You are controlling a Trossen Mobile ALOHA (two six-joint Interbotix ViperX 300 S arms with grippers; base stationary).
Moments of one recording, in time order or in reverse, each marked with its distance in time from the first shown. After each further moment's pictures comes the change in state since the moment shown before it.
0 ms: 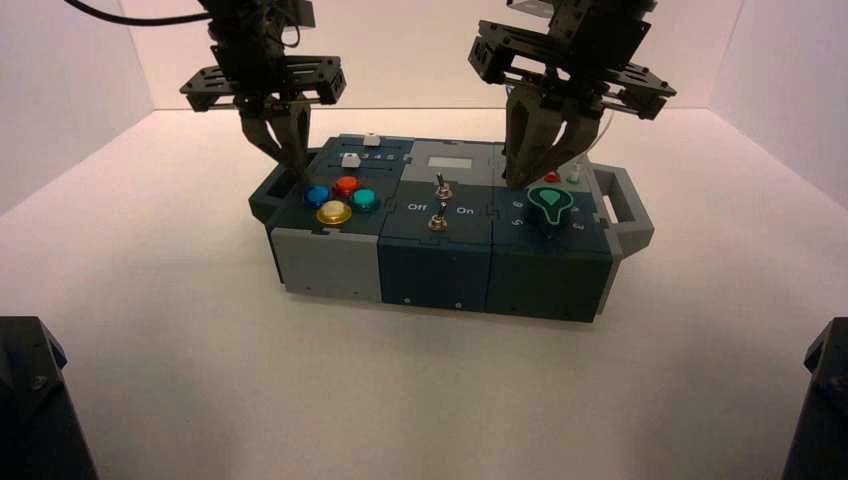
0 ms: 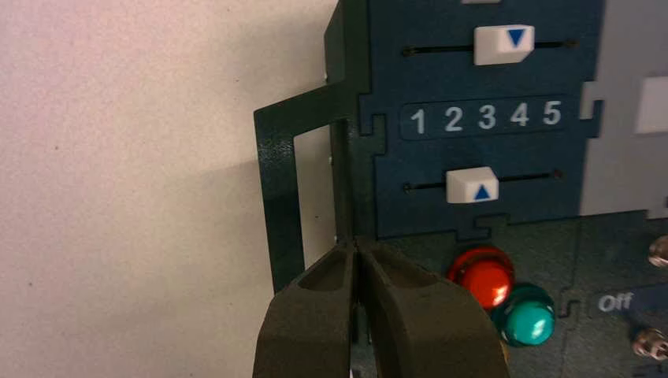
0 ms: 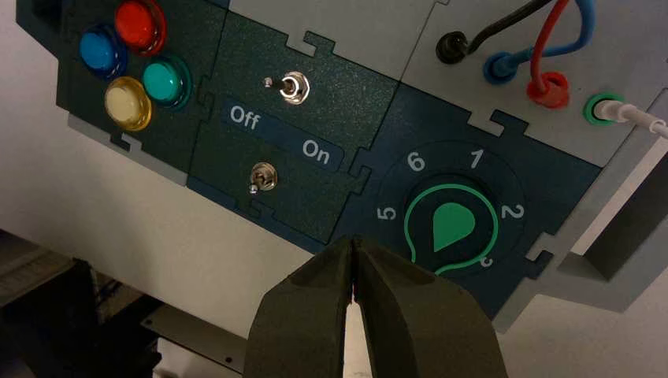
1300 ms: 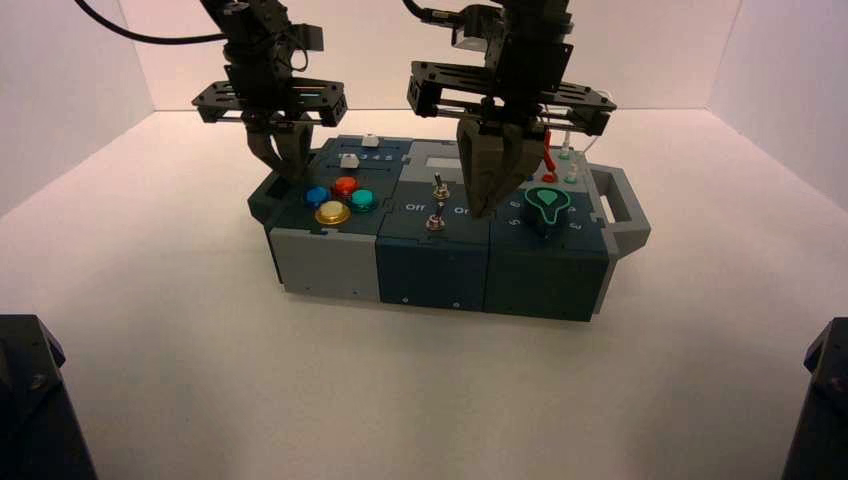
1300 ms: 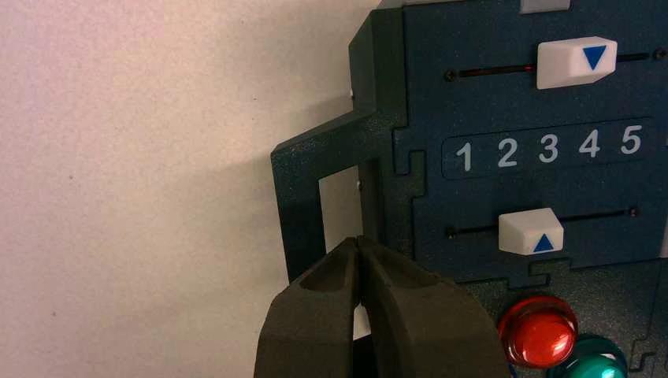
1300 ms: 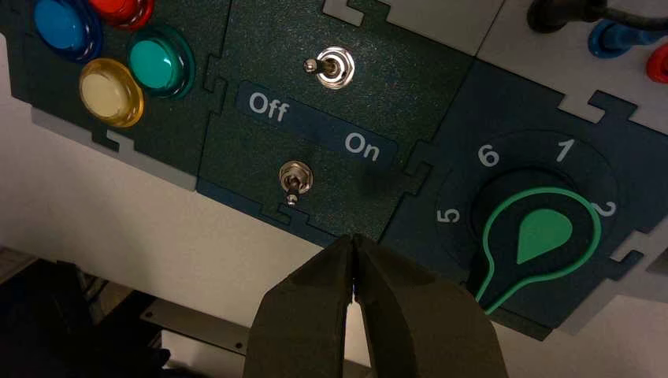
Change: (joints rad) left arm 0.035 0.138 -0.058 0.072 -0.006 0.012; right arm 0.126 0.175 -0.146 -0.087 0.091 0.216
